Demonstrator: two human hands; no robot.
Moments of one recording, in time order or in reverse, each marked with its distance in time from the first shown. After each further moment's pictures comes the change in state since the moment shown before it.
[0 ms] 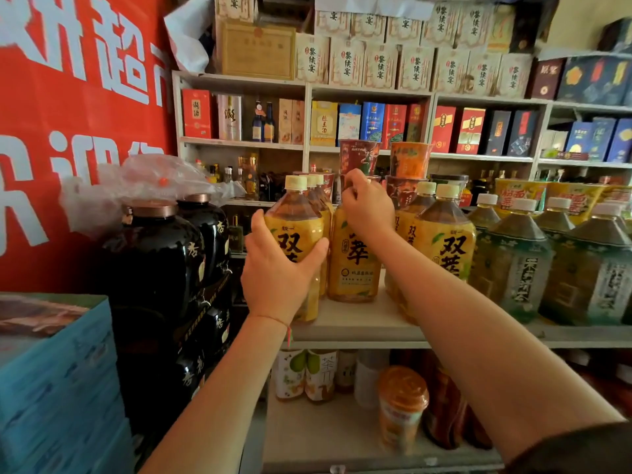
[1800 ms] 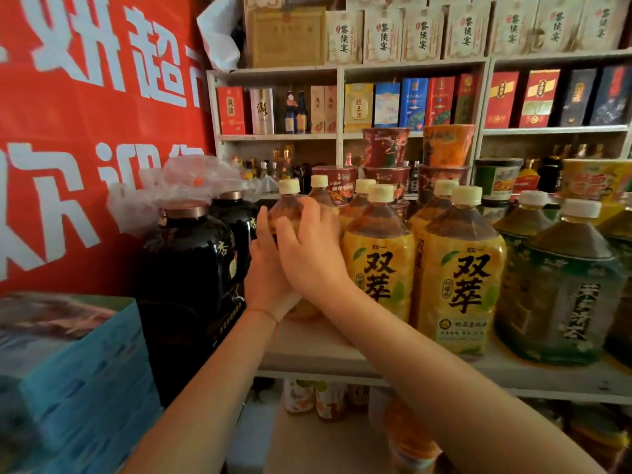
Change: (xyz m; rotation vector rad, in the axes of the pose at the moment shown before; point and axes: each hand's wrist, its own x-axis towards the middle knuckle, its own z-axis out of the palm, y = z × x) left_hand 0.037 -0.018 0.040 0.144 -0.180 -0.059; right_hand -0.063 -0.069 -0.004 0.538 -0.261 0.022
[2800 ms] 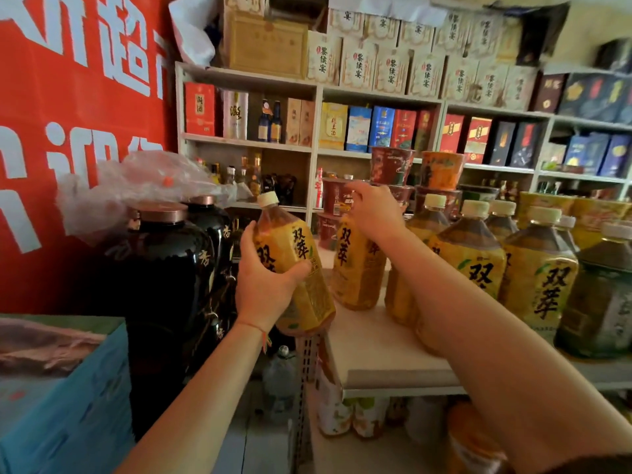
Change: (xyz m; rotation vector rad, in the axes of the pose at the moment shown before) left_hand 0.038 -0.109 -0.071 -0.596 -0.066 -0.133; right_hand 0.114 0.019 0.045 -0.651 0.046 0.196
